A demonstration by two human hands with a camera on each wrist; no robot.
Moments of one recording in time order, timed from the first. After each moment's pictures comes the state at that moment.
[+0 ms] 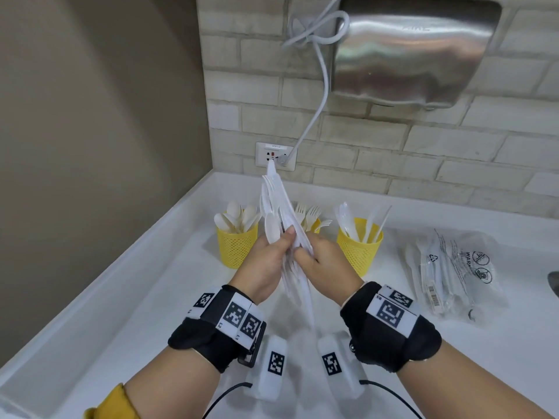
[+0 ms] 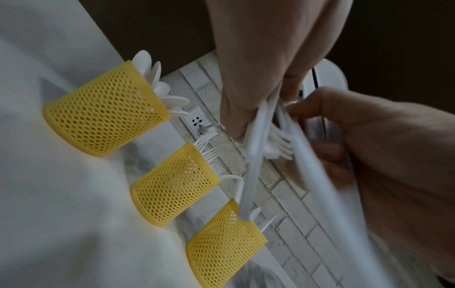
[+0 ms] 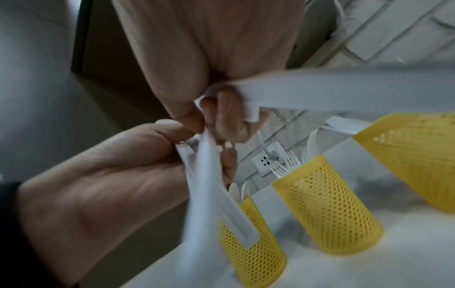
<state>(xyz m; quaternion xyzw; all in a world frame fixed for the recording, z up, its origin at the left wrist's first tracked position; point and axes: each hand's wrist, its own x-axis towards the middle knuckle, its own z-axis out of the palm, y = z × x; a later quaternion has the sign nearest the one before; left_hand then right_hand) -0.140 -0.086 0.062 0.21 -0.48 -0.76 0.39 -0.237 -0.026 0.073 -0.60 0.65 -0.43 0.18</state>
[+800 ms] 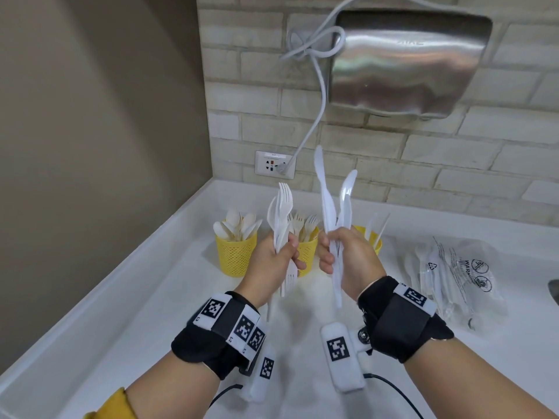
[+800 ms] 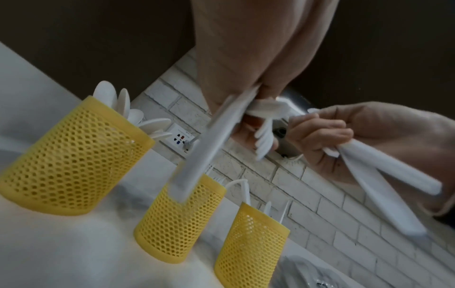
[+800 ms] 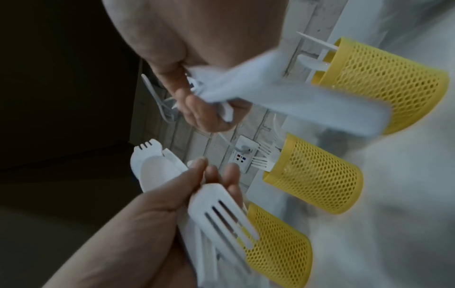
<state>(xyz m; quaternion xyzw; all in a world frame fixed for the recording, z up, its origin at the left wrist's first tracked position) -0.146 -0.091 0.059 0.32 -0.64 -0.58 0.39 -0.266 -0.027 0.088 -0.32 0.49 -0.68 0.44</state>
